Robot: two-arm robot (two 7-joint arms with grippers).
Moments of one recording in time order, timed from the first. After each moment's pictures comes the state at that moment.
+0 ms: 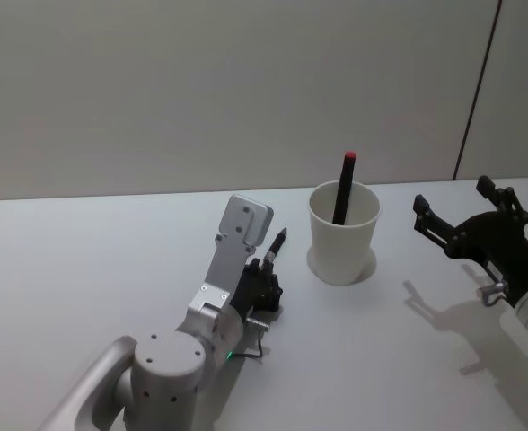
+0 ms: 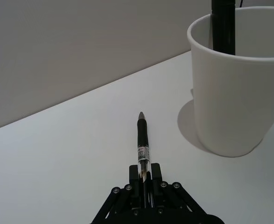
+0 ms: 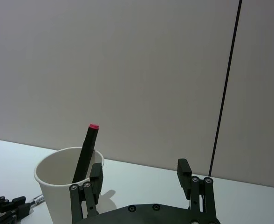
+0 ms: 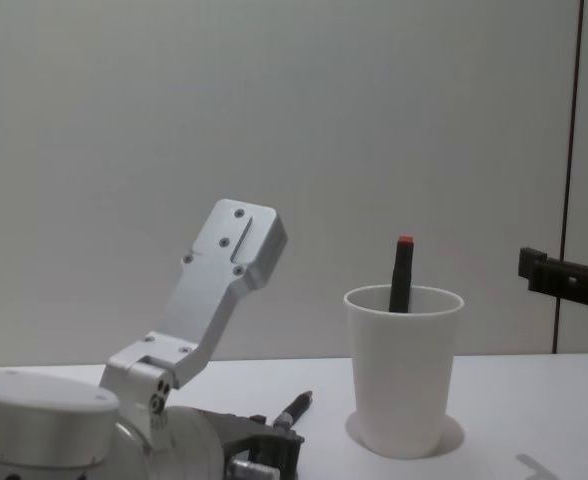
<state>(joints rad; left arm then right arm) -0.22 0.20 0.48 -1.50 -0.21 0.41 0.11 -0.01 0.34 -0.23 -1.77 0.29 0.03 0.07</state>
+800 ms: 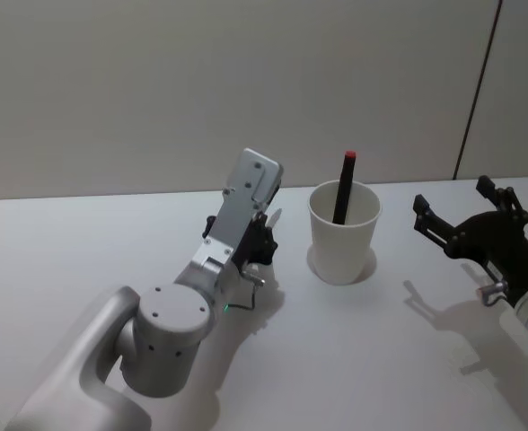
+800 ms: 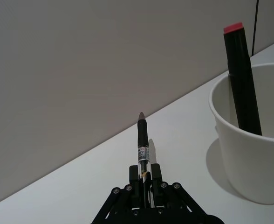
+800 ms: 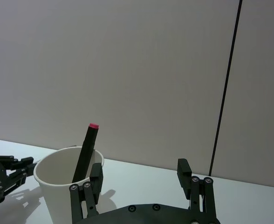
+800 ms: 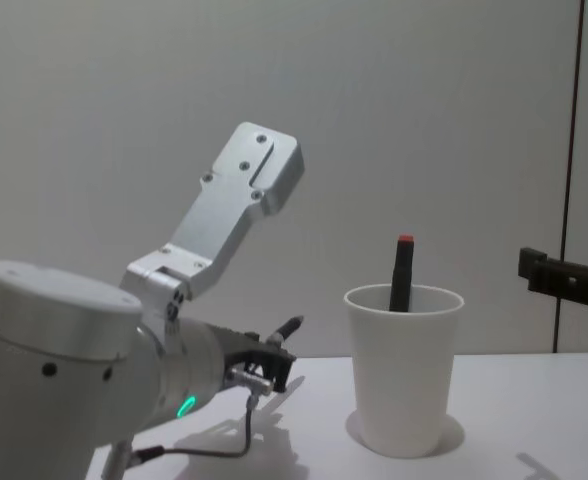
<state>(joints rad) -0.31 0.17 0.46 -1.49 -0.04 0.43 0.07 -0.01 0.34 -0.23 -1.77 0.29 0.03 0.07</state>
